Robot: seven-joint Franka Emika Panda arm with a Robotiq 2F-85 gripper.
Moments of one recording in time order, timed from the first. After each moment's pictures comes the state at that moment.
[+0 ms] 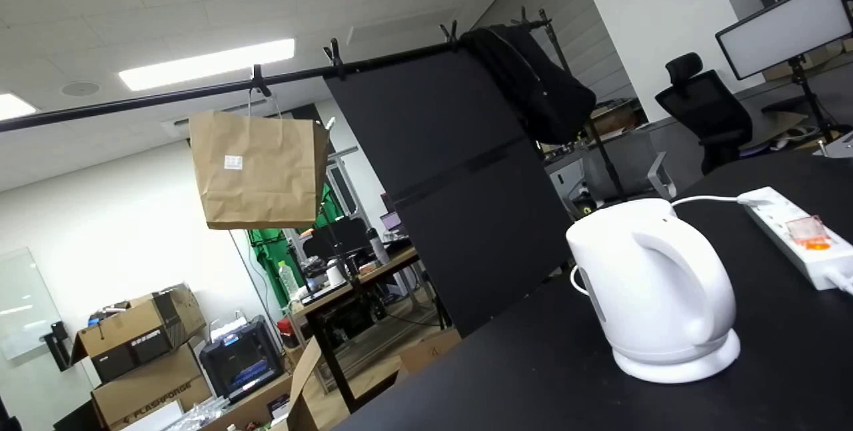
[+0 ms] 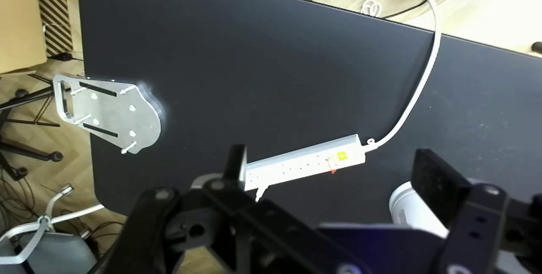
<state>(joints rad) -0.07 -0.86 -0.08 -2.56 -0.25 1.88 -0.28</state>
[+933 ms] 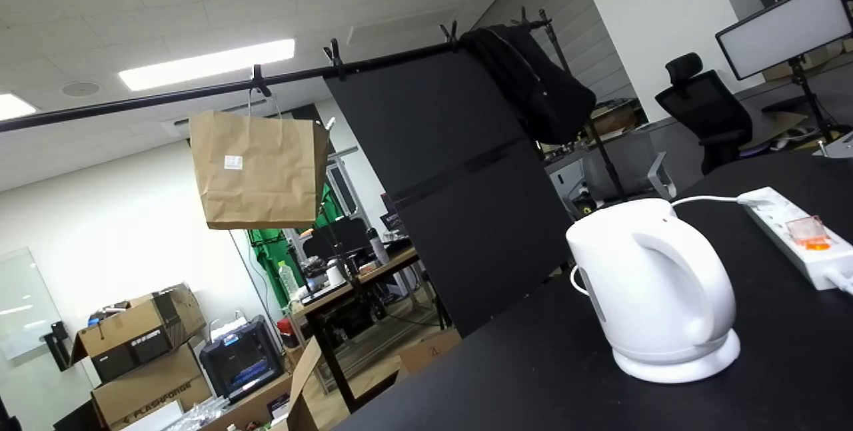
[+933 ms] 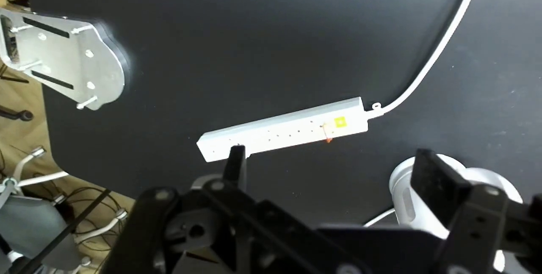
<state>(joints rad) -0.05 -0.60 -0.10 -2.63 -0.24 2.29 -0.27</state>
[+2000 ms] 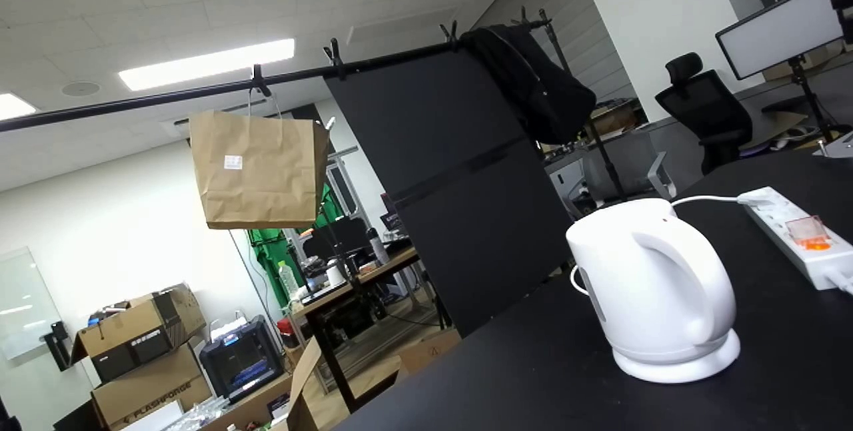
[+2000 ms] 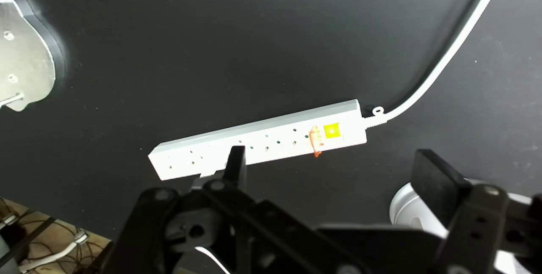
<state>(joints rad) -0.05 -0.21 -0.07 -2.55 -0.23 2.52 -0.25</state>
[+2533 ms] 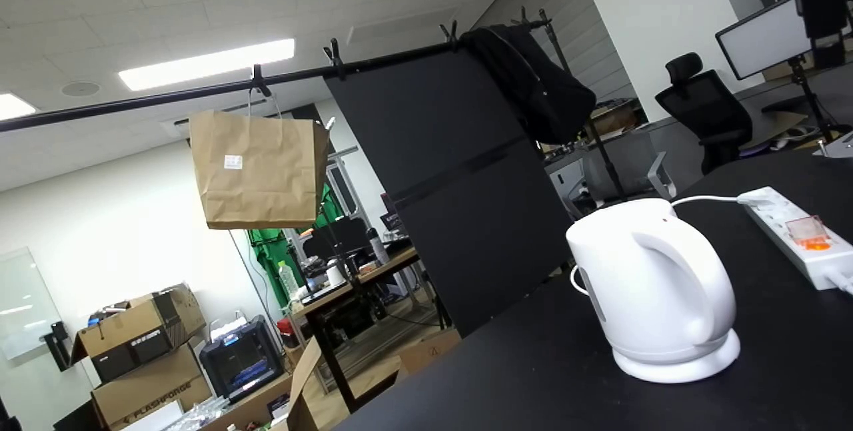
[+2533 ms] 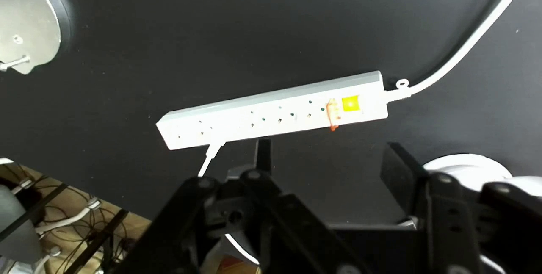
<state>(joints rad) -0.06 -0.14 -0.06 -2.54 -0.29 2.67 -0.22</state>
